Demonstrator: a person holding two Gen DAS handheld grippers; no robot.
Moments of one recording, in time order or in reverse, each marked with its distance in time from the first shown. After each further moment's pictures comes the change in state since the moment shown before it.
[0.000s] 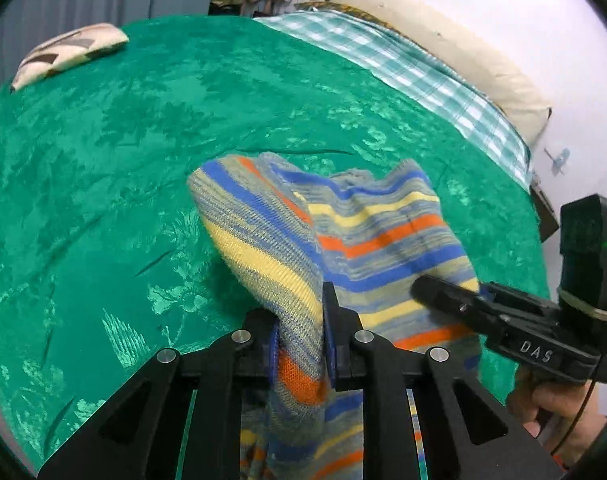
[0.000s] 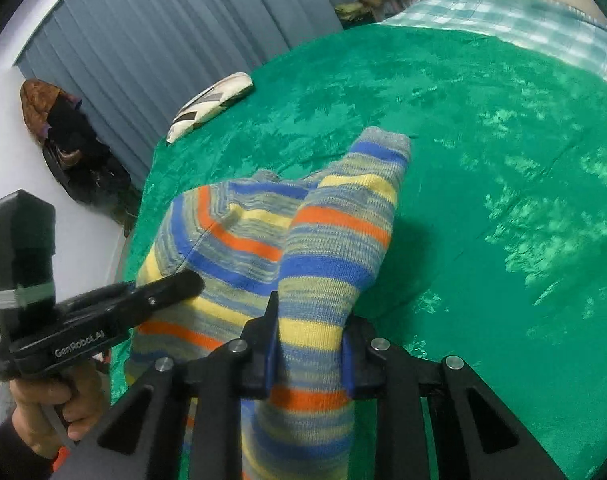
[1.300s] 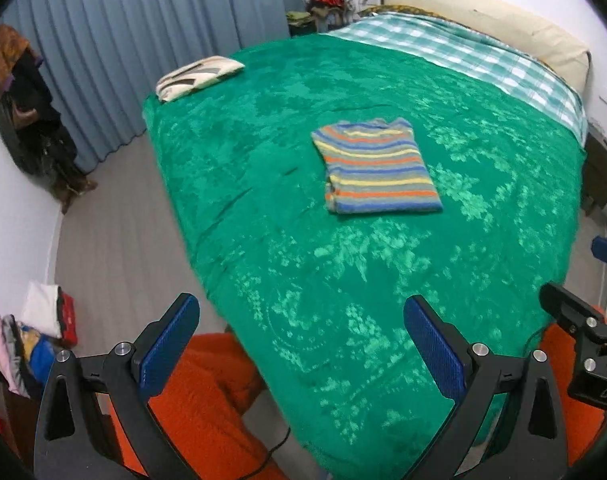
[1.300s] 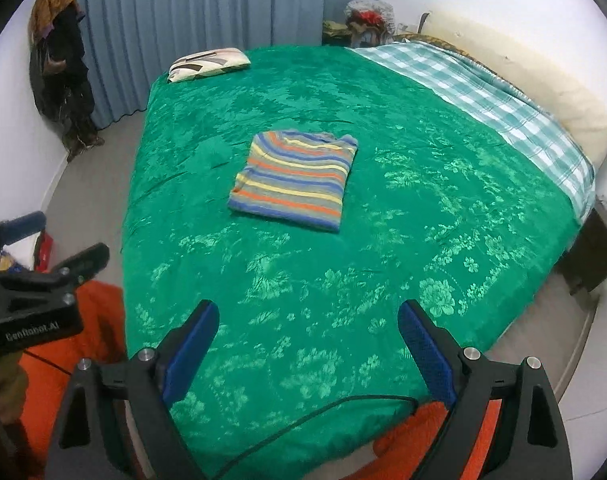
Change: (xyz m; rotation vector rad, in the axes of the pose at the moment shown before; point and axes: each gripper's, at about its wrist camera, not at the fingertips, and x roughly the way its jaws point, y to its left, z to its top) left arm -0.249 -0.107 -0.202 0.055 -0.018 0.459; right arm -0.273 0.149 -0.218 -0.225 0.020 -0.406
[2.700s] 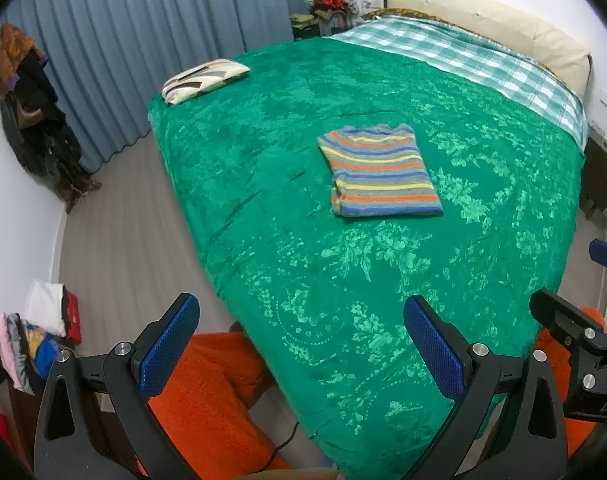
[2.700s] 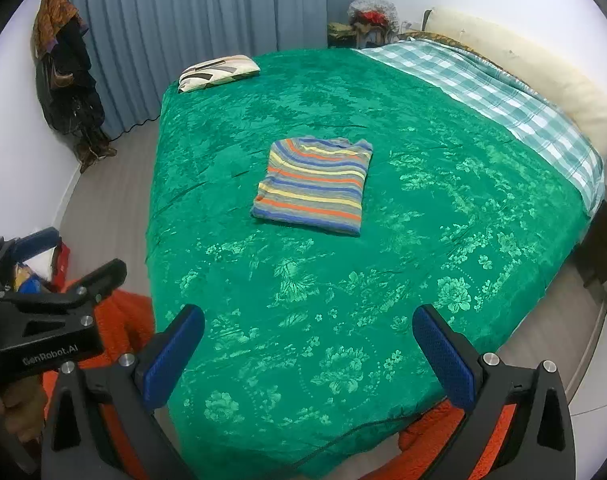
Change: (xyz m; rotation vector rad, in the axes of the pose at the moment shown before) left arm -0.017 0.006 0.002 -0.010 -0.012 0.024; right arm -0.015 0.012 0.007 0.034 -0.005 0.060
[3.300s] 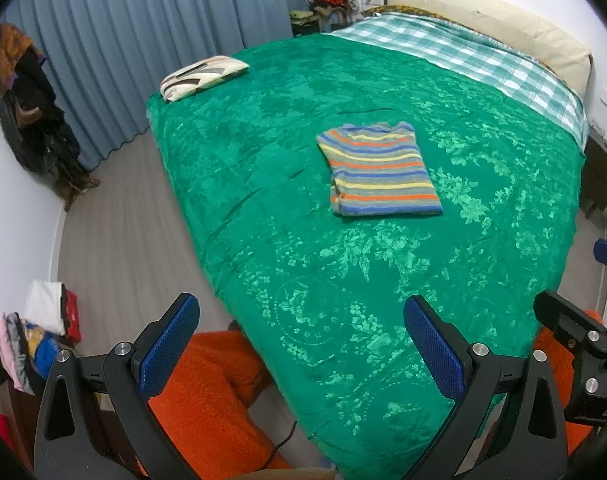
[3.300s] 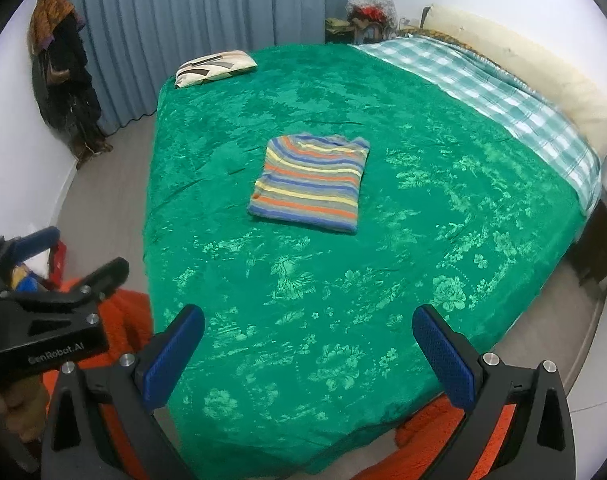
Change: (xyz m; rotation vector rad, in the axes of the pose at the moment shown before) left arm 0.003 0.001 0.005 -0.001 0.014 -0.008; right arm -0.003 0.000 0.006 0.000 0.021 -0.020
